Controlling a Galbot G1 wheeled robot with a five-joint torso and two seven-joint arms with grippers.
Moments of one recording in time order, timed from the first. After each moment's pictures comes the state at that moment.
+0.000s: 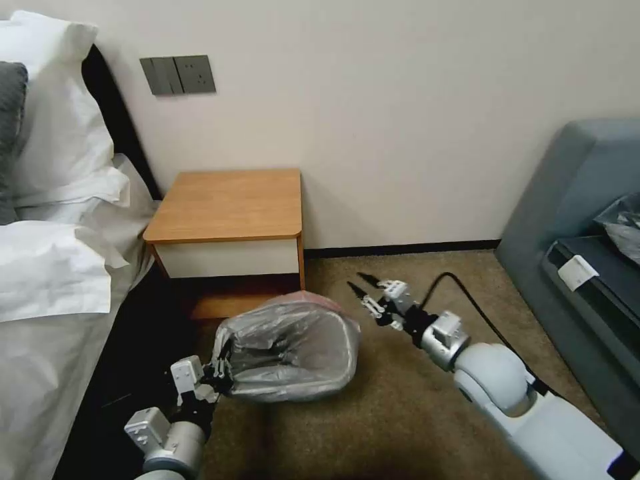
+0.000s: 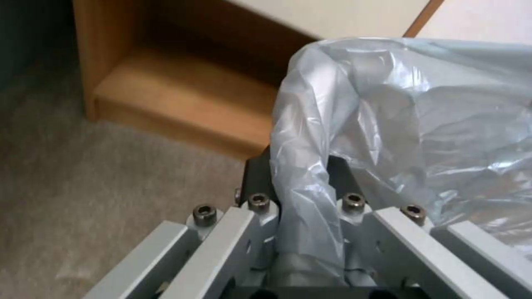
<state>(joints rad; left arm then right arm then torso) 1.79 -1.58 -0.63 -2.19 -0.45 0.31 0.02 -1.23 0.96 0.22 1.94 0.25 -0.05 -0.18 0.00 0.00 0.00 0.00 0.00</state>
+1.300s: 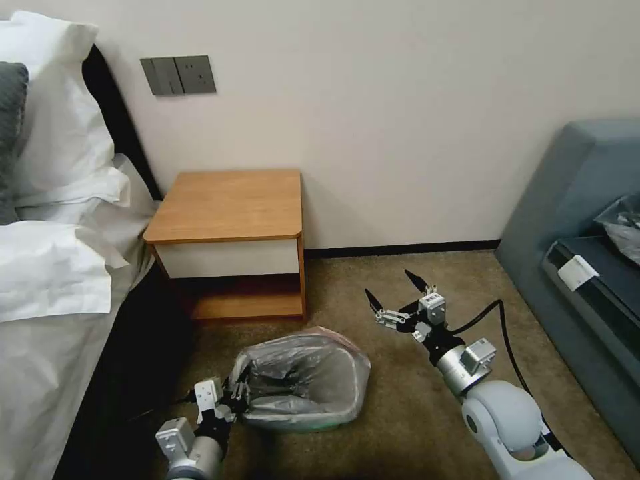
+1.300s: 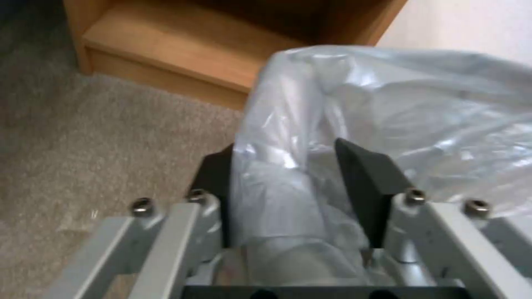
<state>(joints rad) 1.80 -1.59 -0.59 -2.11 -0.36 0.30 0.03 -1.41 1.19 0.40 2.00 0.24 0.02 -0.22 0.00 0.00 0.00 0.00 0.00</state>
